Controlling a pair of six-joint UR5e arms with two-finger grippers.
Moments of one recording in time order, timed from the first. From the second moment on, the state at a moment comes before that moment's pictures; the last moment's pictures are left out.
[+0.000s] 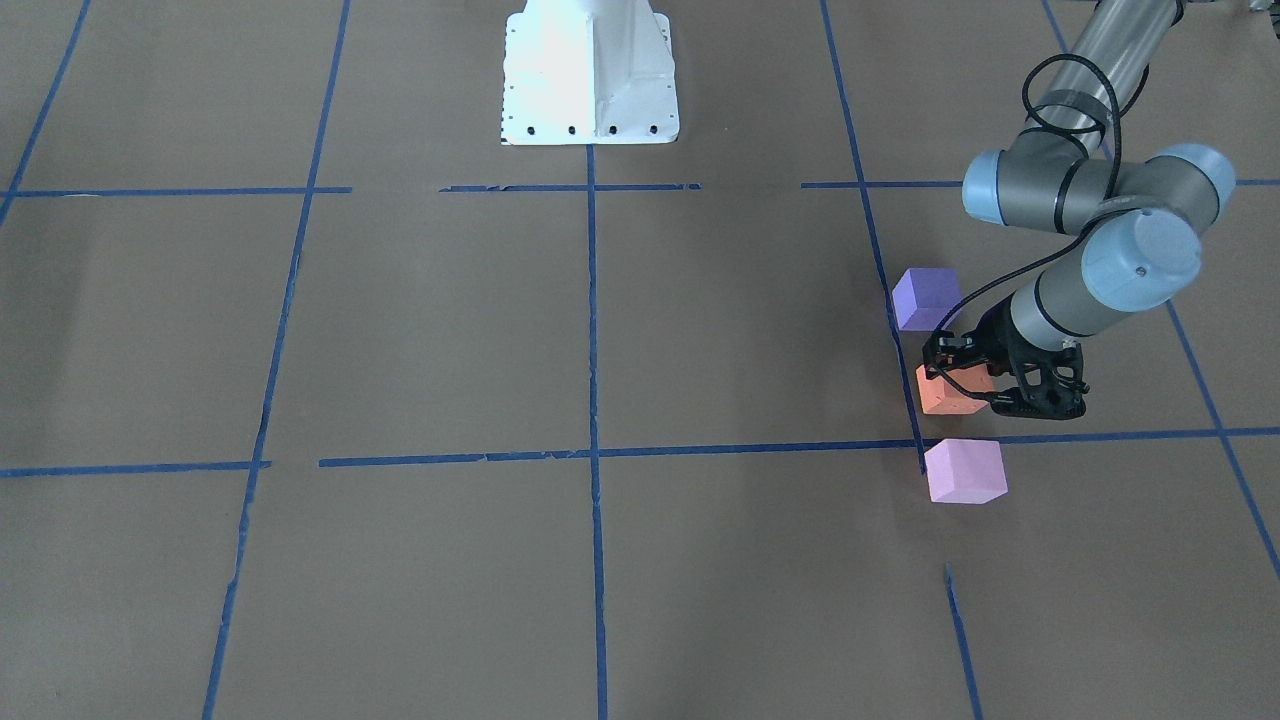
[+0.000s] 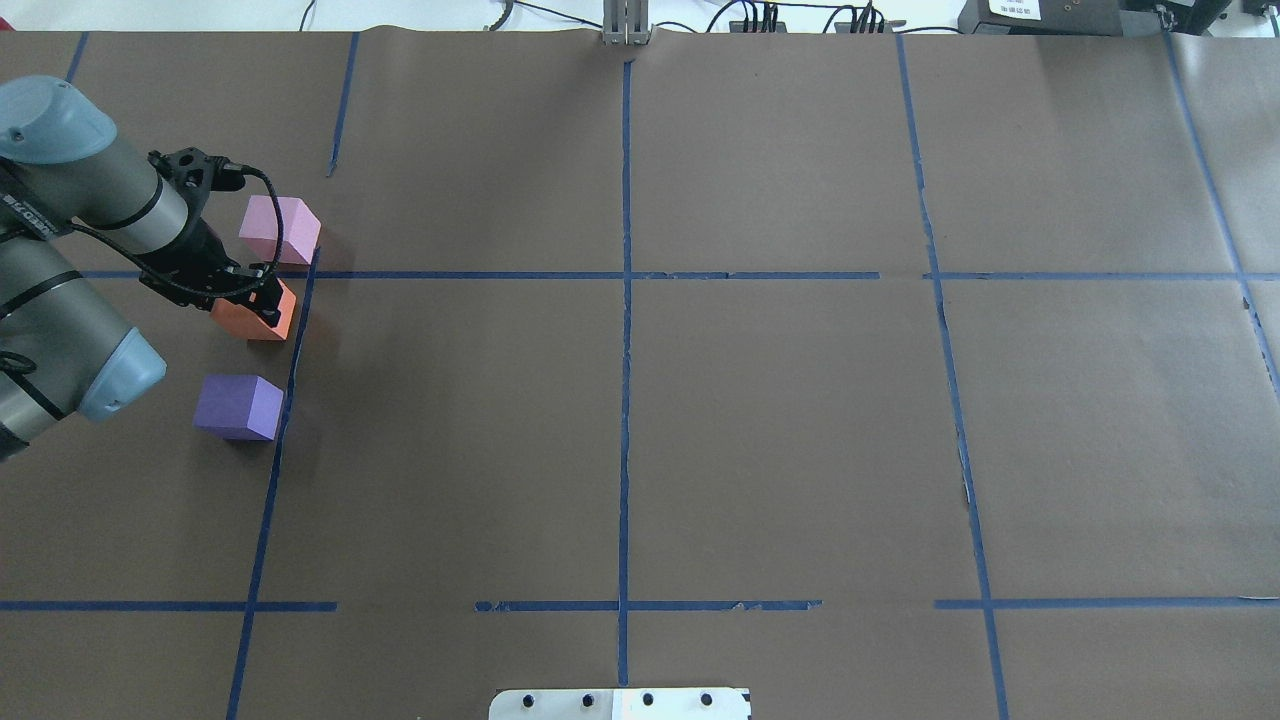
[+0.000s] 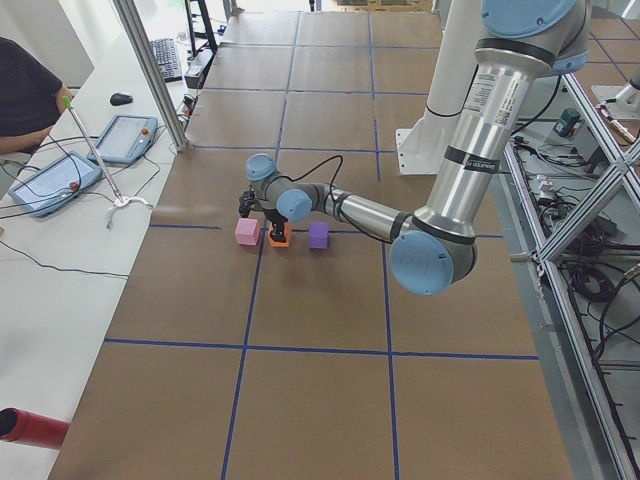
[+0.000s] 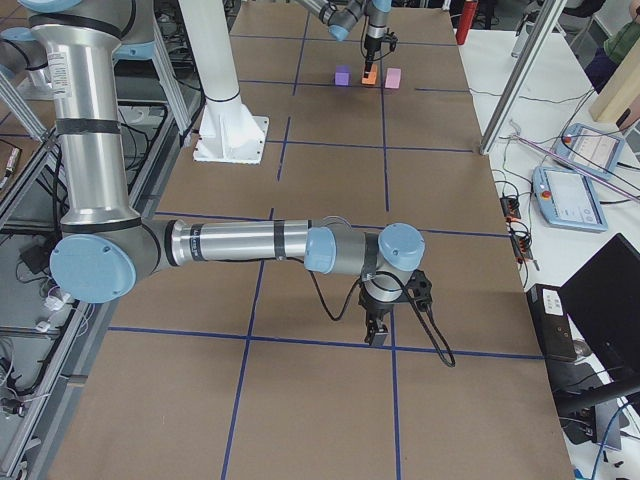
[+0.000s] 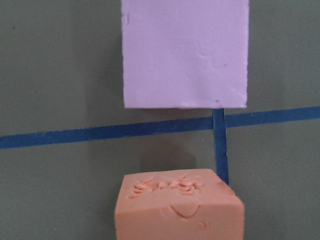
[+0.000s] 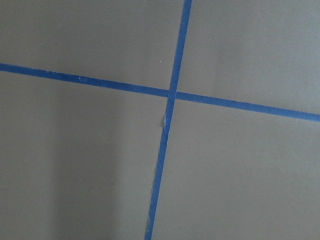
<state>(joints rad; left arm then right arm) -0.93 -1.89 -1.49 -1.85 -2.28 -0.71 1.52 -1.51 1.59 -1.72 2.29 -0.16</state>
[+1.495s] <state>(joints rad) -0.93 -1.88 -1.57 -1.81 -2.27 -0.73 1.52 -1.51 1.59 -1.72 2.29 -0.16</state>
